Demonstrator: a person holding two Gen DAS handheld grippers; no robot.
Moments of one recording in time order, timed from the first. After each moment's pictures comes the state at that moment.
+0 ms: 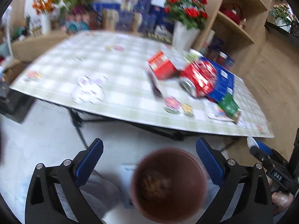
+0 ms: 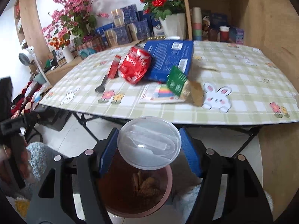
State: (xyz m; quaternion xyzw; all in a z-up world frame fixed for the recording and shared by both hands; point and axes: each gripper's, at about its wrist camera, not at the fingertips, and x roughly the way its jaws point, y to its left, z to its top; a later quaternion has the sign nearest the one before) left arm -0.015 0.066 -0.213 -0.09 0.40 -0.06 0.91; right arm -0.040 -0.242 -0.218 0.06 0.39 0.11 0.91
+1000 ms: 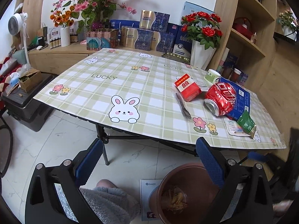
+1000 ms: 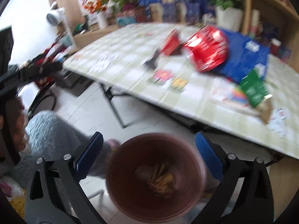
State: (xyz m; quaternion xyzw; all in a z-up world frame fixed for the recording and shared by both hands) left arm -0.024 0.116 -0.198 -0.08 0.35 -0.01 0.93; right arm -0.005 -0.153 -0.224 -0.03 0.41 0.20 0.89
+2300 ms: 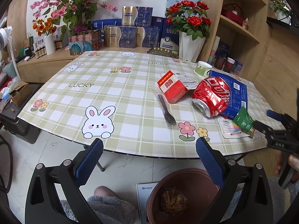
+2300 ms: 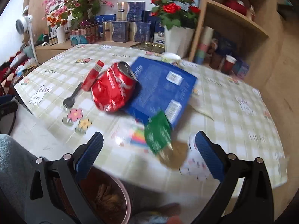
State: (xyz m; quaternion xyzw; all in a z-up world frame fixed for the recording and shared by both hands) left arm 0.028 0.073 -0.199 -0.05 0.37 -0.04 0.93; right arm 0.082 -0.227 -0.194 -0.09 0.37 0.10 0.92
